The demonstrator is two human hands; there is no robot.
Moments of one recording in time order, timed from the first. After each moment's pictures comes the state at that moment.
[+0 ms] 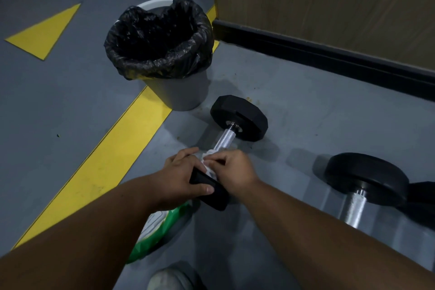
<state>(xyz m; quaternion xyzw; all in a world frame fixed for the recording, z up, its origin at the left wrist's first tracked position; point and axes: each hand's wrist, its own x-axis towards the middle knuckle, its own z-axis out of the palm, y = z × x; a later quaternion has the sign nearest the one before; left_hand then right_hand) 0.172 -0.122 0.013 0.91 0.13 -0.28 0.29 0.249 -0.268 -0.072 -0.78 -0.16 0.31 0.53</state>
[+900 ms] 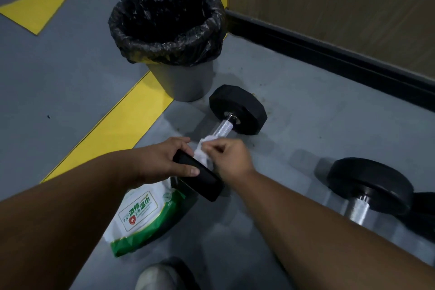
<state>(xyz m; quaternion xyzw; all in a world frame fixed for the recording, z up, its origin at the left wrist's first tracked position) 0.177 -0.084 0.012 0.79 0.21 -0.30 0.50 0.256 -0.249 -0.073 -0.75 -0.07 0.29 0.60</state>
